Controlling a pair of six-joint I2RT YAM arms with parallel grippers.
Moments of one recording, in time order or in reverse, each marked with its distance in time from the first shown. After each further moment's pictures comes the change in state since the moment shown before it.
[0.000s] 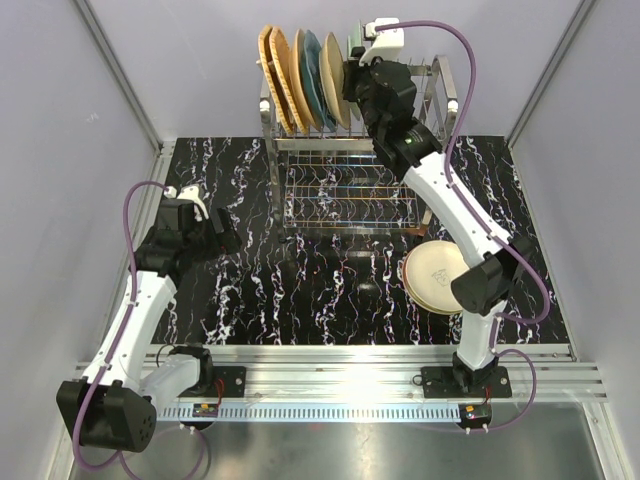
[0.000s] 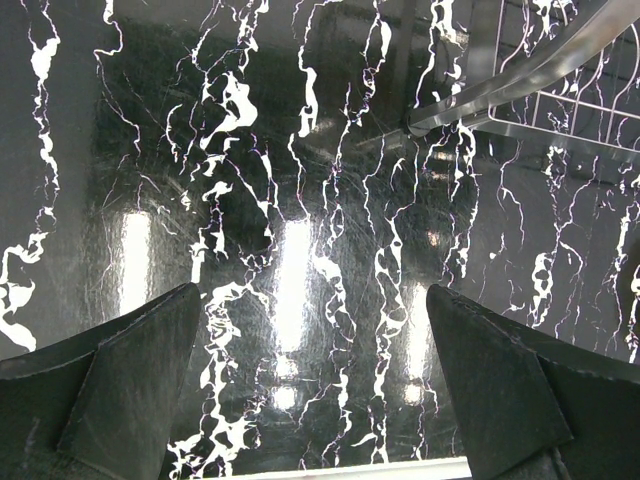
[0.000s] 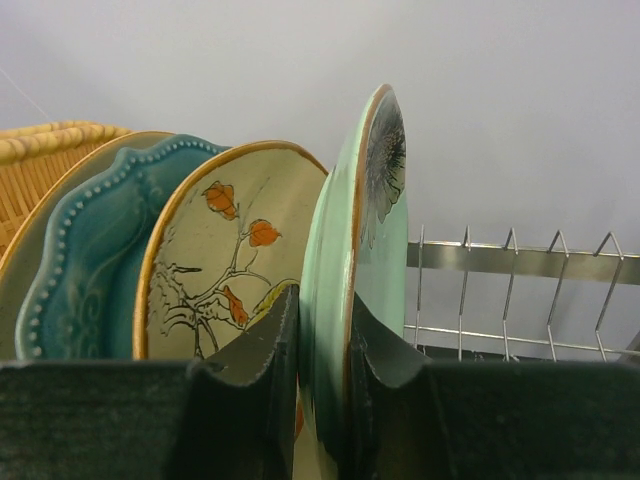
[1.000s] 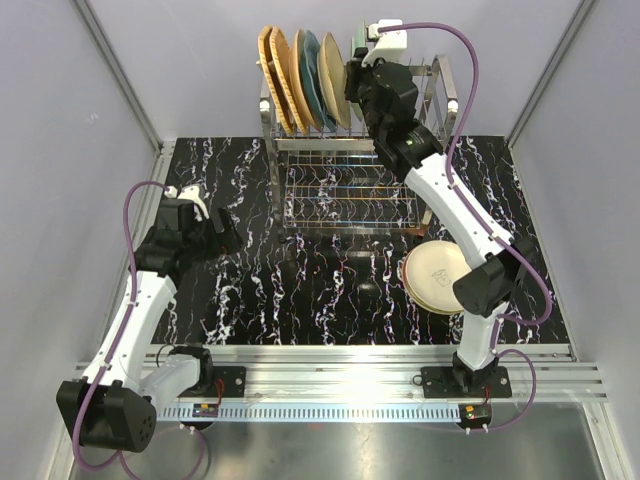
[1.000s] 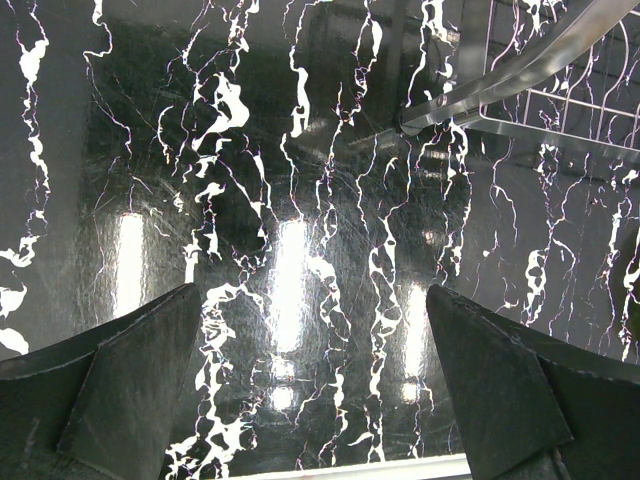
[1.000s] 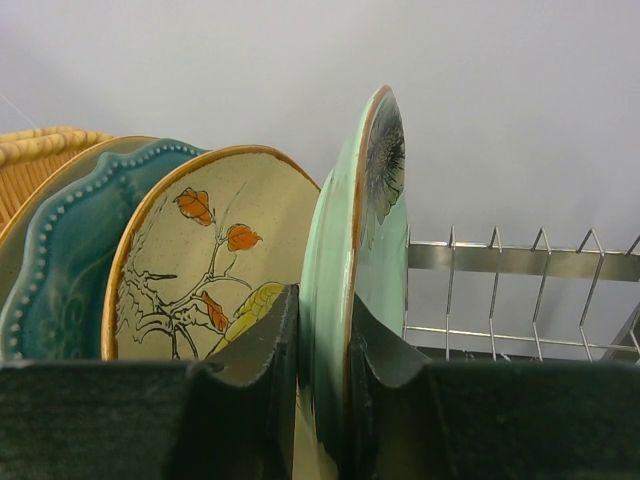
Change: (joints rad) left arm 0.000 0.000 0.000 0.004 0.016 0.000; right arm -0.001 -0.021 -0.042 0.035 0.026 0.000
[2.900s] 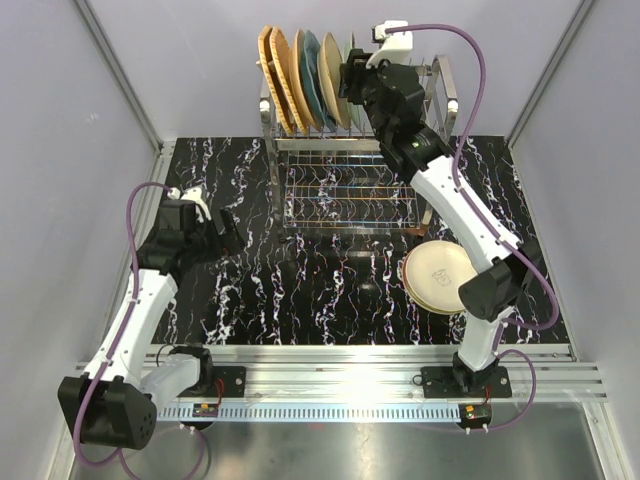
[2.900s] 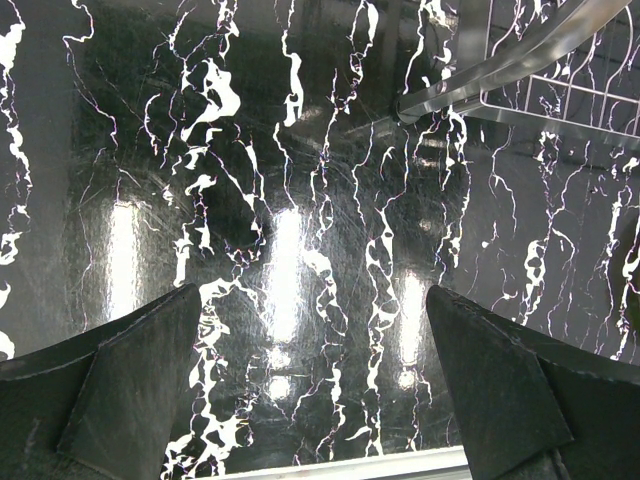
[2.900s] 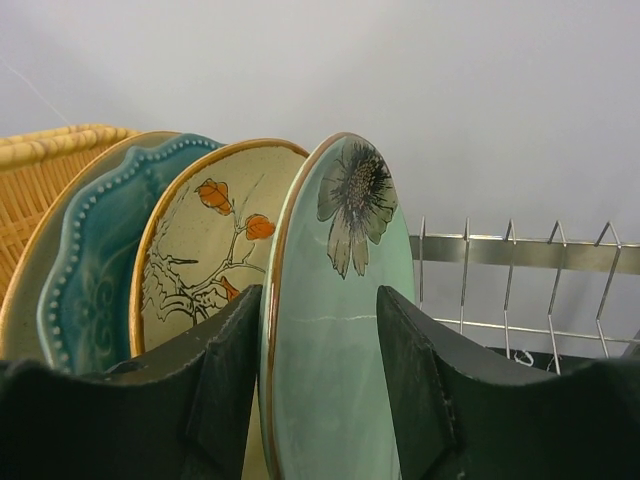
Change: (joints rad) left arm 0.002 0.014 -0.011 0.002 0.025 0.000; right arm -0.006 -0.035 -0.036 -0.009 -0.053 0.039
